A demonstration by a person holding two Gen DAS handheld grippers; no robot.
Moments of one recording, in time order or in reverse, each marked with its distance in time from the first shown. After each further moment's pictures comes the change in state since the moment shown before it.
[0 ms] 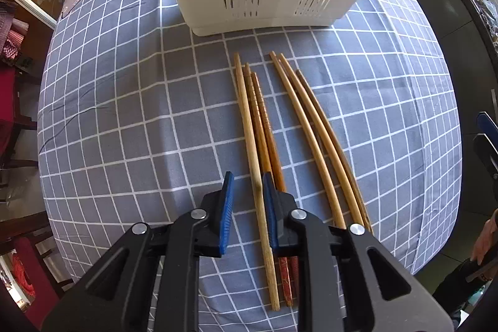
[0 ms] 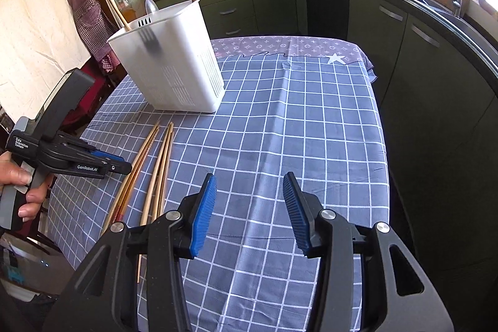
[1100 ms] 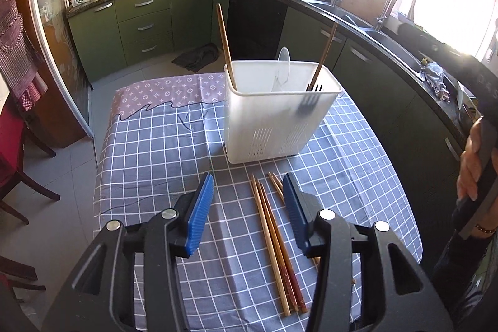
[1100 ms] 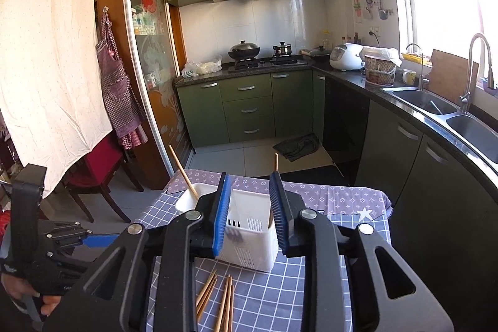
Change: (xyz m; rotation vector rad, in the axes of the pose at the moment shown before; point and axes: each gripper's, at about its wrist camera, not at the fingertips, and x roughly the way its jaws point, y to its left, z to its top) left arm -0.149 0.048 -0.041 0.020 -0.562 -0.100; right arm -0.075 0.097 0.130 -0.099 -0.444 0.022
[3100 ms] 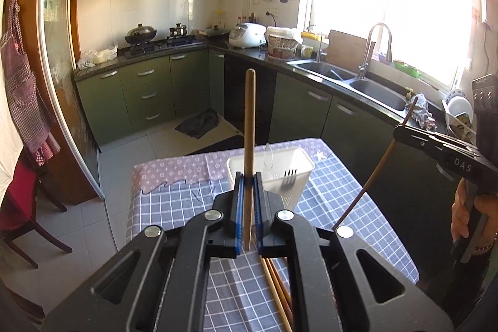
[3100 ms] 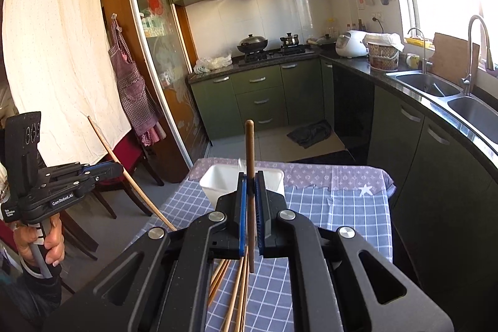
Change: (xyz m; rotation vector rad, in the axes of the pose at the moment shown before) left arm -0.104 -0.016 0.041 0.089 -0.330 0.020; right arm -0.067 -0.008 0.006 0.065 0.031 0.085
